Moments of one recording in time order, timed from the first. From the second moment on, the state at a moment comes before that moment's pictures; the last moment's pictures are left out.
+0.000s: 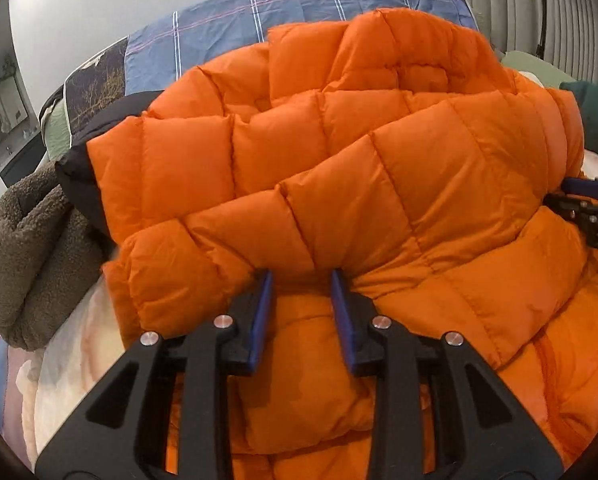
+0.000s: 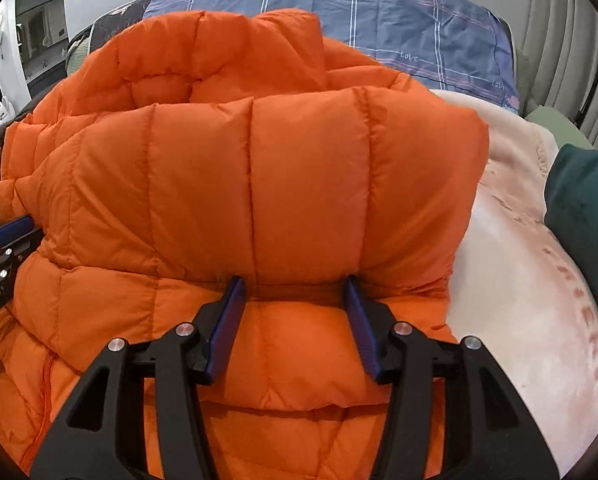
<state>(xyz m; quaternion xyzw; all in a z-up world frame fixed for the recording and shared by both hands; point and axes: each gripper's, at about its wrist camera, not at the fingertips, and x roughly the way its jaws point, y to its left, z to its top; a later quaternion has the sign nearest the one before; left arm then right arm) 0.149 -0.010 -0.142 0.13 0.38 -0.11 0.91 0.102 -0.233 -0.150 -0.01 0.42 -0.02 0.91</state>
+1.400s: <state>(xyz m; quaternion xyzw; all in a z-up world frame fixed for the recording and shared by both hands) -0.056 0.130 -0.153 -0.03 0.47 -0.23 0.85 -0.150 -0.312 -0.164 0.20 0.44 0.07 0.87</state>
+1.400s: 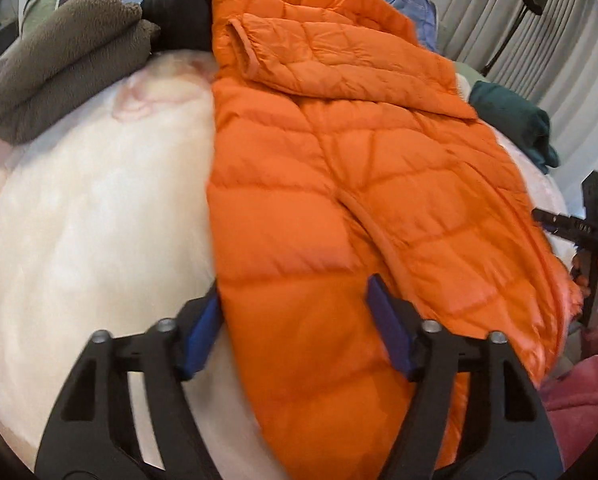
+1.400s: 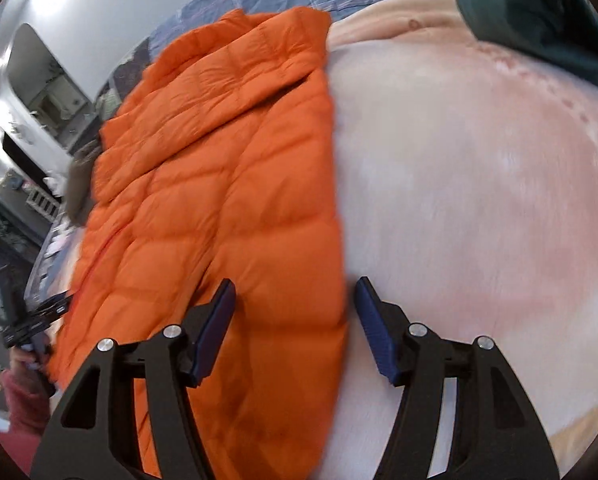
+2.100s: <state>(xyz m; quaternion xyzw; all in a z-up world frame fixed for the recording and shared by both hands) -0.175 0.146 0.009 0.00 0.25 -0.28 0.93 -0.271 -0.297 -0.012 0.15 0.25 0.18 0.94</state>
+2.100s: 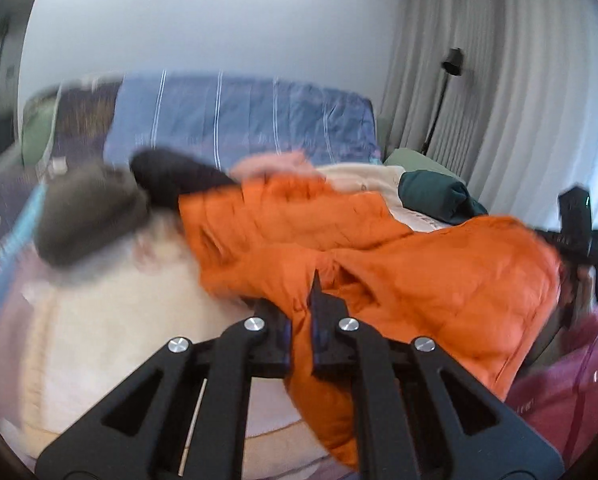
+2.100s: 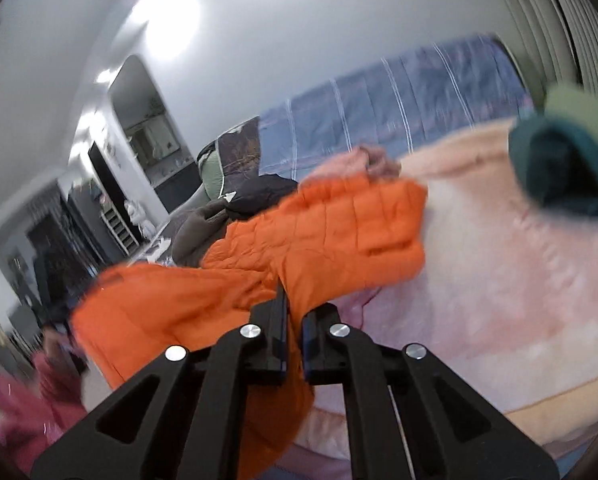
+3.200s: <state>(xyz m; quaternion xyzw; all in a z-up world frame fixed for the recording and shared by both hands) 0.058 0.084 -0.098 0.10 0.49 -0.20 0.84 -0.039 -0.270 -0.096 -0.01 0.45 0.08 0.89</state>
